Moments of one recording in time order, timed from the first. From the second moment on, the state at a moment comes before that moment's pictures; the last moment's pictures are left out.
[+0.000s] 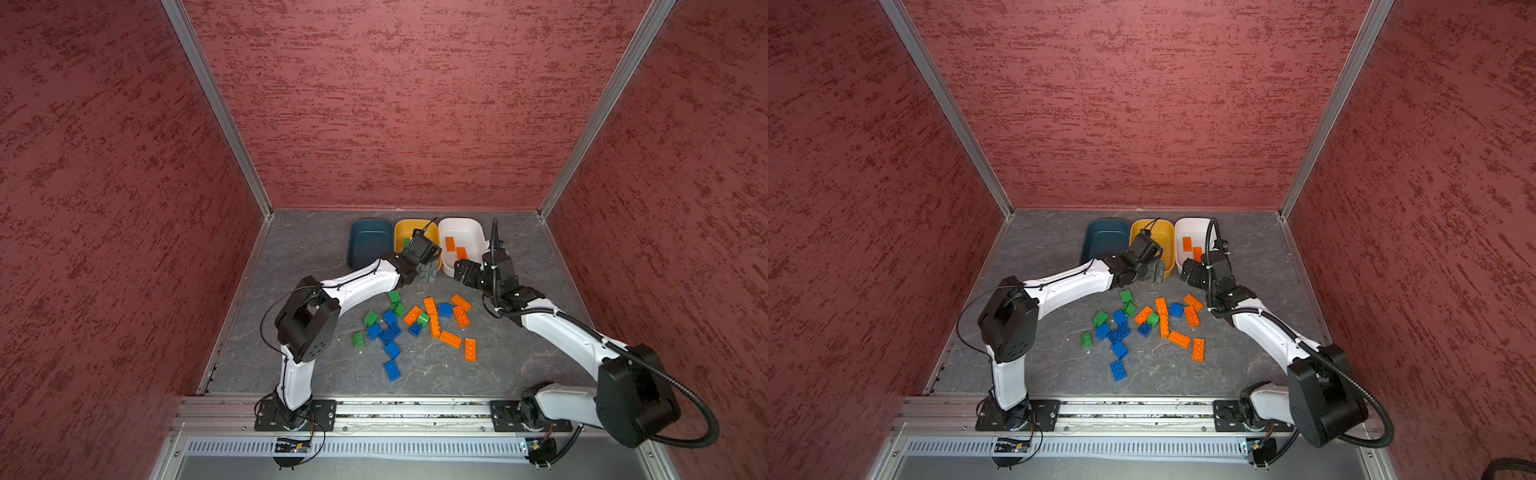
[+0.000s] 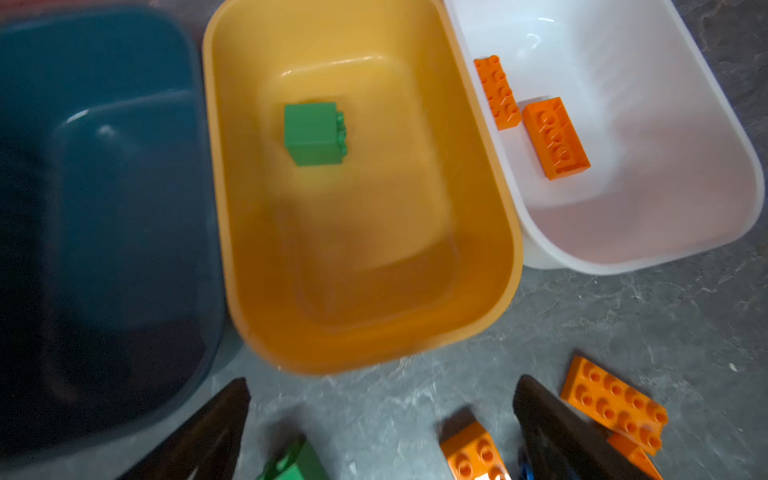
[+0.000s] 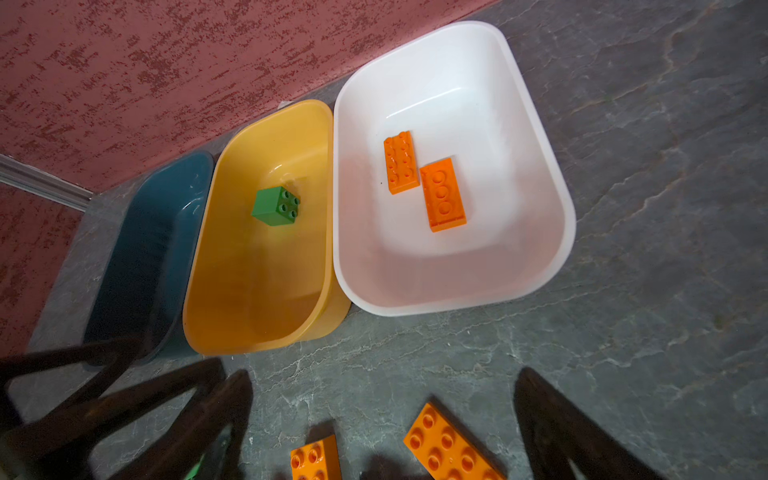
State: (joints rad) left arm -0.78 1.89 1.45 -0.50 -0.31 -0.49; right arm 0.38 1.29 0.77 -0.08 0.13 0.62
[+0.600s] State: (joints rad) left arm -0.69 1.94 1.24 -0.49 -0.19 -0.80; right arm 0.38 1.32 0.77 -0.05 0.00 0.59
